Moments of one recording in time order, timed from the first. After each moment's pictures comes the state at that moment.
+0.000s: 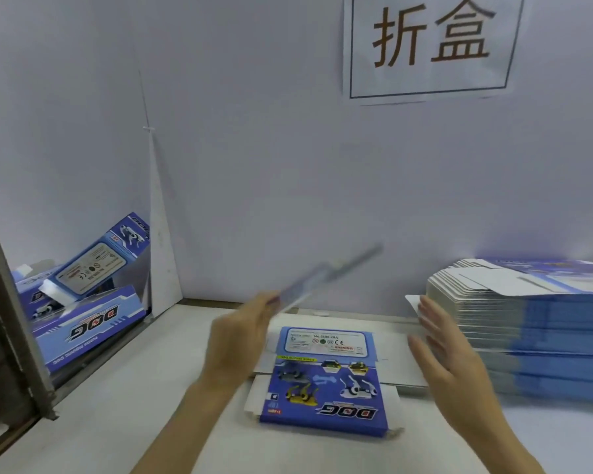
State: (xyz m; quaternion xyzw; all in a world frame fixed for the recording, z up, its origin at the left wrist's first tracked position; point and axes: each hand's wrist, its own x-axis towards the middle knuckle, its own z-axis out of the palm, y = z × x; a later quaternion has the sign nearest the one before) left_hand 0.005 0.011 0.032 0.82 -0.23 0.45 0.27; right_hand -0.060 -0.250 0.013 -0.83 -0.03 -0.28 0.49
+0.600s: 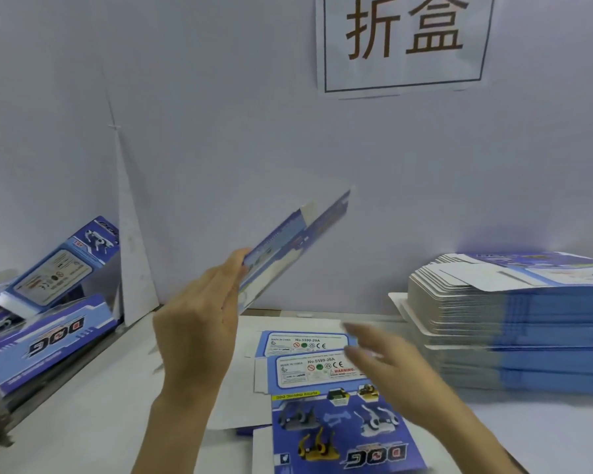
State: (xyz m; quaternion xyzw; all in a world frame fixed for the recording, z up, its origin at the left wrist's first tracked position) left_hand -0.021 -0.004 0.077 0.75 -0.19 0.61 0.15; right_hand -0.044 -0.231 0.029 -0.89 -0.07 -0.06 0.45
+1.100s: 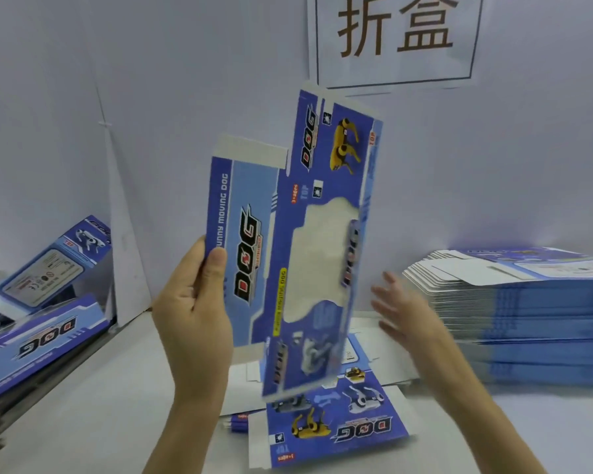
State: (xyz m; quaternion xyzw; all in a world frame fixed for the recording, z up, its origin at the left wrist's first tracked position) left_hand -0.035 -0.027 0.080 0.60 -0.15 0.44 0.65; right_hand -0.047 -0.243 0.049 -0.72 -0.05 -0.17 0.67
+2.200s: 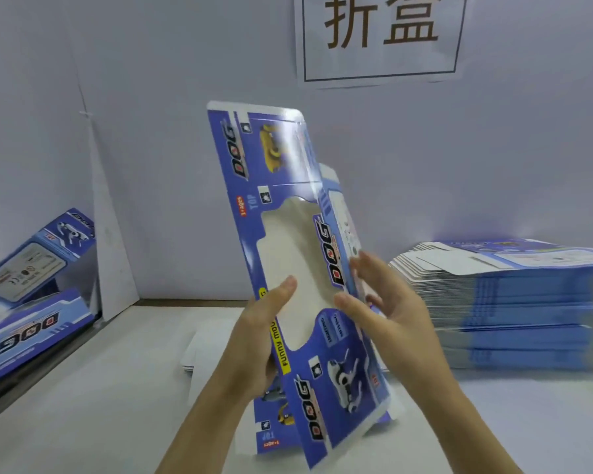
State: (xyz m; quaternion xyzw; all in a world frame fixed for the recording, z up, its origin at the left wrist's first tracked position) left_hand -0.043 -0.066 0.063 0.52 -0.18 -0.10 0.83; right_hand -0.067 -0.230 0.058 -0.73 -0.11 -0.25 0.63
